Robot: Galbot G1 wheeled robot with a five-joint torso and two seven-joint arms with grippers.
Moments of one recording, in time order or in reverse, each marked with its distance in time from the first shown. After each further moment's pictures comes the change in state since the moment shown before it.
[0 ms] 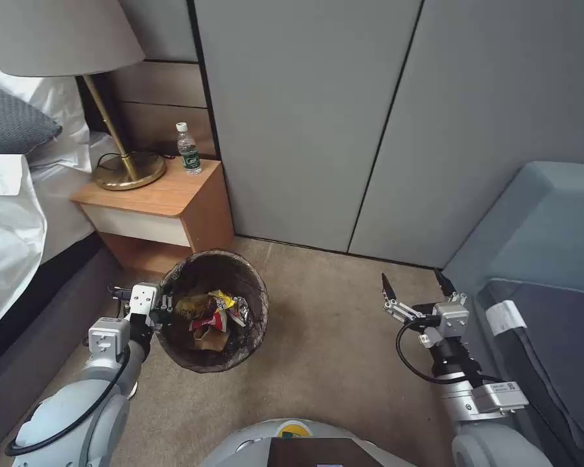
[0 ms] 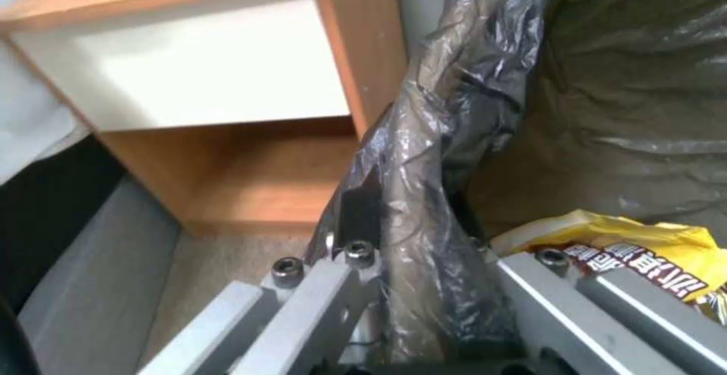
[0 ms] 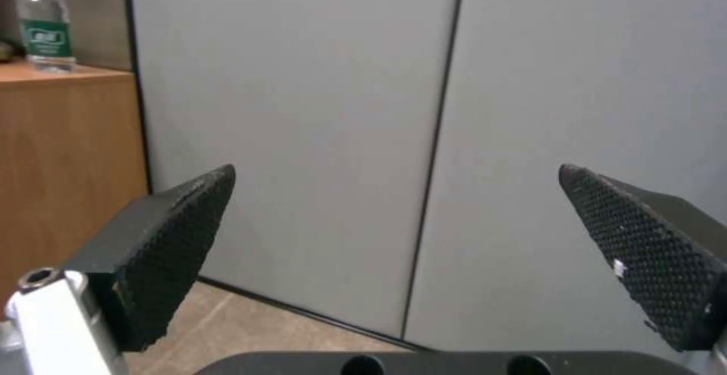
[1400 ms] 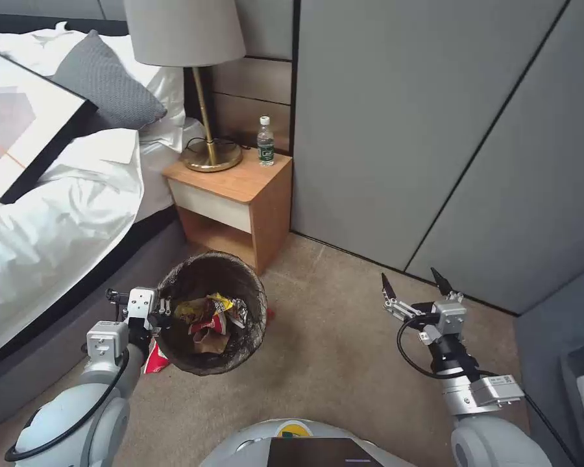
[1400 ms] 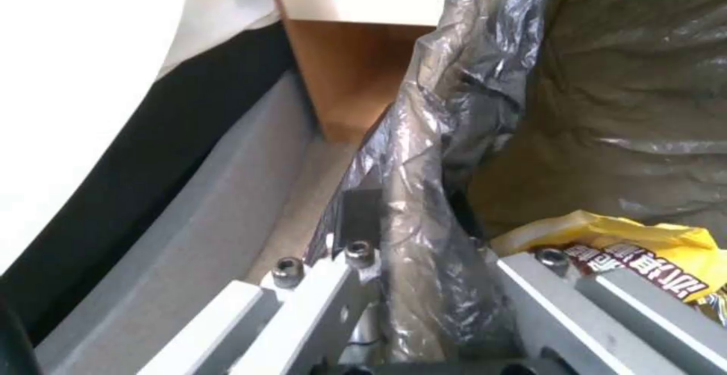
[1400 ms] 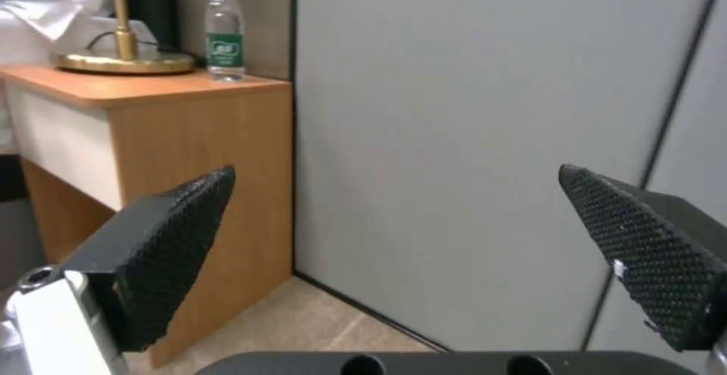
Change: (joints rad) left arm 0.011 -0.039 0.000 0.000 0.017 0.004 -0.002; right arm 0.029 -0.013 0.008 -0.038 0.038 -0.004 -0.010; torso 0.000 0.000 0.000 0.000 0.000
